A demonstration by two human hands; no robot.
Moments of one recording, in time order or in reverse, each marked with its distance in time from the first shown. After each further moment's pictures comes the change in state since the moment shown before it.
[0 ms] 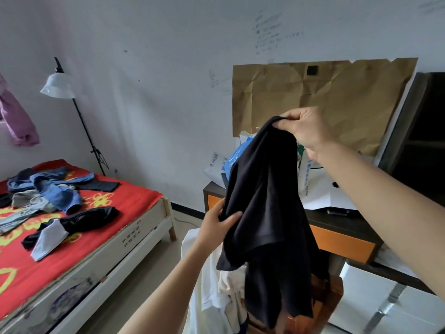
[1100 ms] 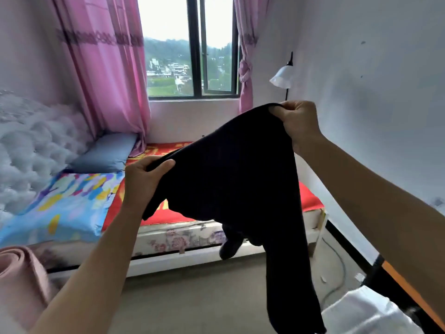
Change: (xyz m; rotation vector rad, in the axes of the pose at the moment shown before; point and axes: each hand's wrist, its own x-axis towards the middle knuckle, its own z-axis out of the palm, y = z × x) left_hand -0.194 0.109 -0.311 0.454 1.328 0.129; right_hand 0.004 -0.079 0.374 0.460 -0.655 -0.066
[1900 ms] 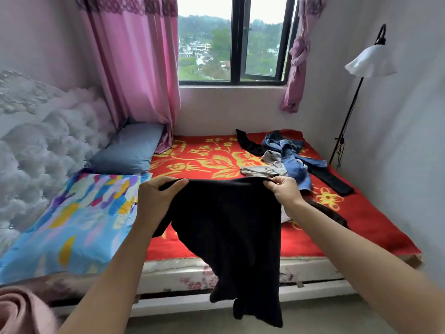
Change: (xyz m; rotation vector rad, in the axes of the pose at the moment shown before) left_hand 0.282 -0.237 -0.087 0.247 0.044 -0.098; right_hand 0.190 0.280 0.321 -0.143 -0.251 0.419
